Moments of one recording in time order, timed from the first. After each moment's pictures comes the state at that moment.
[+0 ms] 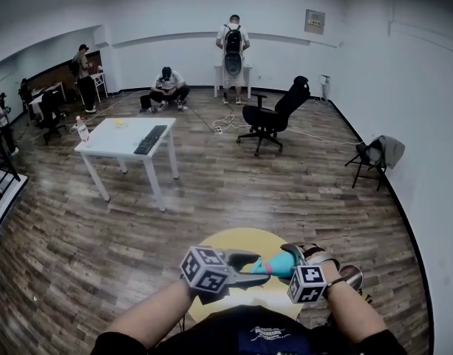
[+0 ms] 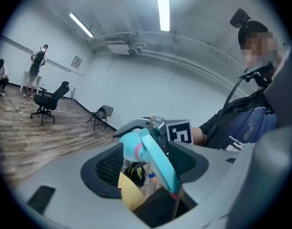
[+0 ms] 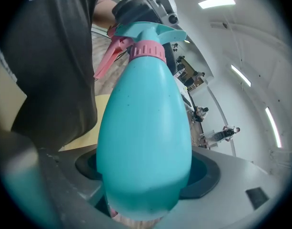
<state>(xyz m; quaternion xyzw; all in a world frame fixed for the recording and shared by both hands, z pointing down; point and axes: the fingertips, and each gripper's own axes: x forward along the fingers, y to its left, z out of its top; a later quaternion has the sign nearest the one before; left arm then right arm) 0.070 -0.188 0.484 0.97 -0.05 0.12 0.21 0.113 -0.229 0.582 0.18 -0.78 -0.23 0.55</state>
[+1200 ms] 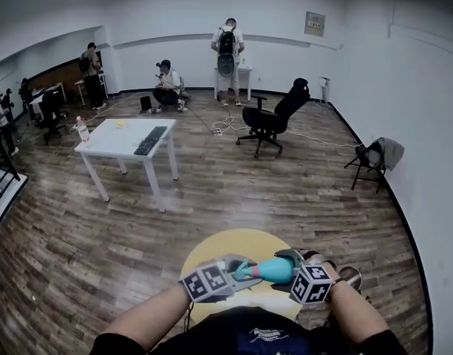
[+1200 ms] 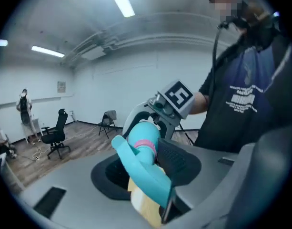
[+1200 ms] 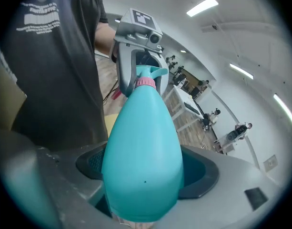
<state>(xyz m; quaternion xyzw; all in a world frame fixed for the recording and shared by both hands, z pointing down) 0.068 -0.179 0.518 0.98 -0.07 0.21 0.00 0.091 -0.202 0.574 0.13 -0.84 -0.20 0.48</state>
